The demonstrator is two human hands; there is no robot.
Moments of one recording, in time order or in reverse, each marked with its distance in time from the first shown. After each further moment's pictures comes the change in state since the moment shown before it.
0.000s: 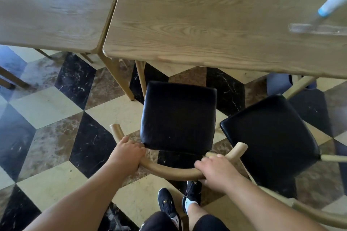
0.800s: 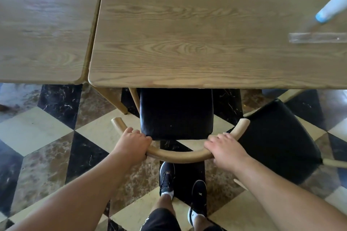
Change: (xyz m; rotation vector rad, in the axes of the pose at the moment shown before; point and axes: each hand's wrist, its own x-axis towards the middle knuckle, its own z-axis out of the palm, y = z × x) left_hand 0.121 -0.090 -0.084 0.012 0.061 0.080; right_hand 0.097 0.079 -0.104 -0.073 0.001 0.176
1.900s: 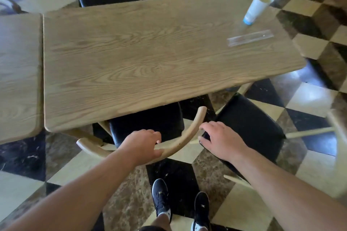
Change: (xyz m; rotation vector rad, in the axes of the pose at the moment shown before) left_hand 0.063 0.041 -0.135 -0.265 -0.034 0.250; right_hand -0.049 0.058 -0.047 0.573 0.301 0.373
